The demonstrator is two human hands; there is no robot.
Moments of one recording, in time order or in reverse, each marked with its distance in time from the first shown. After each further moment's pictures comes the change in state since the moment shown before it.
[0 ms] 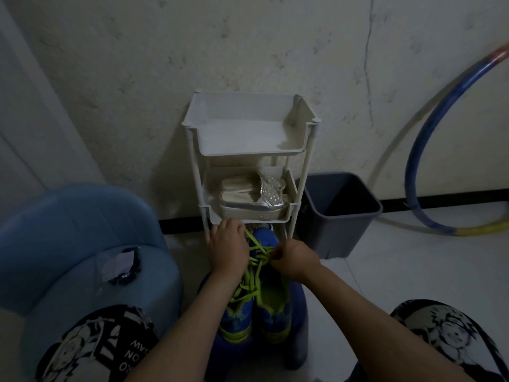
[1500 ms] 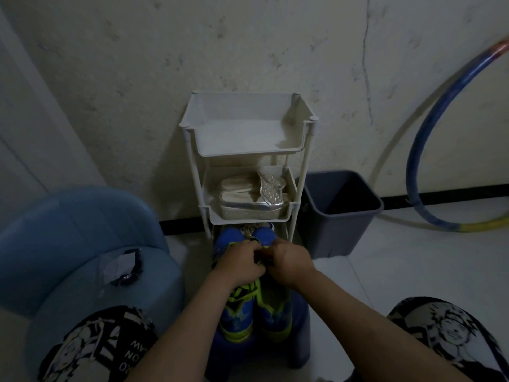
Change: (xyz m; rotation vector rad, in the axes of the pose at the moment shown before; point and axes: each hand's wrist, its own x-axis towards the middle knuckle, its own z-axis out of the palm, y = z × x) left_hand -0.008 -0.003 -0.003 -0.069 -0.668 0.199; right_hand -0.002 -0.004 0.021 -0.296 0.197 -0.314
